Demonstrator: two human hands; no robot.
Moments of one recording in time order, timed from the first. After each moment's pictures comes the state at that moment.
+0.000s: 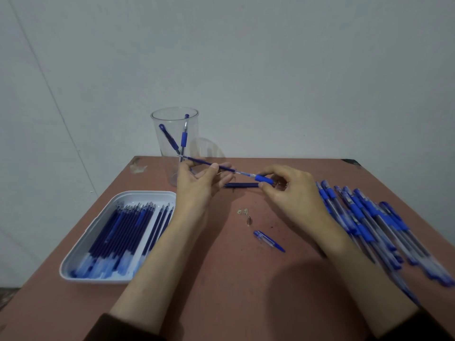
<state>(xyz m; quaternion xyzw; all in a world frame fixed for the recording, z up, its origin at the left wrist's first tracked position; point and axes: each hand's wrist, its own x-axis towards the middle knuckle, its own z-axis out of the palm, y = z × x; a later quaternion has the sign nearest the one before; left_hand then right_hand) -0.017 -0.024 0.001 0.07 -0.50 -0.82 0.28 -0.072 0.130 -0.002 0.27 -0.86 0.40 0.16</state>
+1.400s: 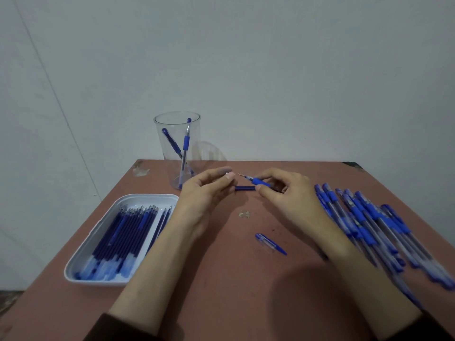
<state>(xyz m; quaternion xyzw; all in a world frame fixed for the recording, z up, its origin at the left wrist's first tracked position) -0.012 -0.032 -0.003 0.09 -0.53 -0.82 0.16 -0.067 0.127 0.002 0.29 -0.83 0.47 0.09</state>
